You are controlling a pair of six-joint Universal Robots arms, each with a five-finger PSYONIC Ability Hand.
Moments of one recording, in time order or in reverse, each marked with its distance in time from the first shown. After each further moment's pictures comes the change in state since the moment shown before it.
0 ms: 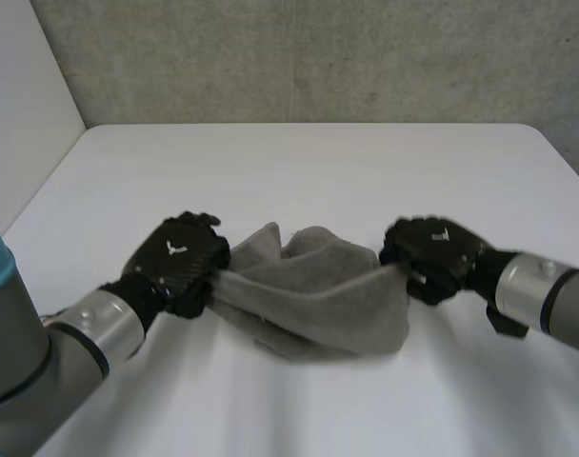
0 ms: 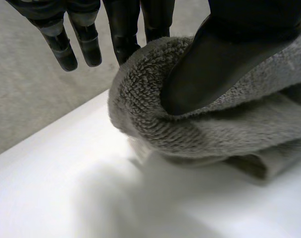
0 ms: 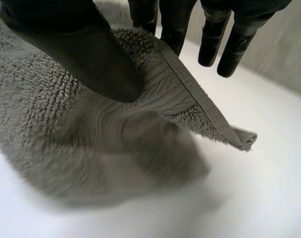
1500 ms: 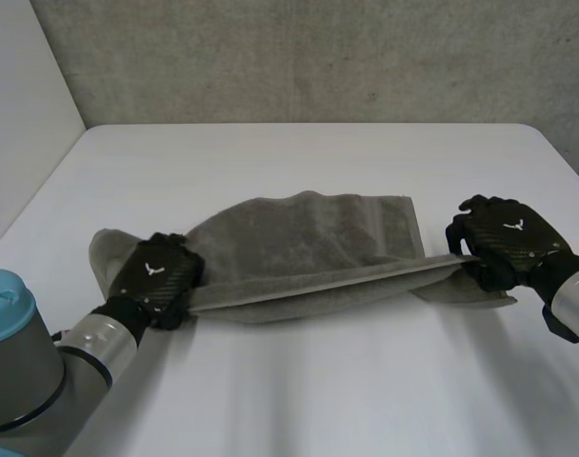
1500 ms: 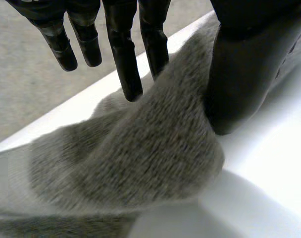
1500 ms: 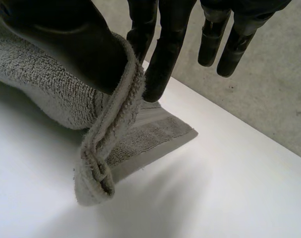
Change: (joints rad) left arm 0.064 -0.109 -0.149 0.261 -0.095 0.050; right arm -0.189 -0.212 0.301 -0.299 0.061 0.057; left_hand -0.526 -0.544 0.000 0.000 -0.577; right_hand 0.000 0.030 0.000 0.000 0.007
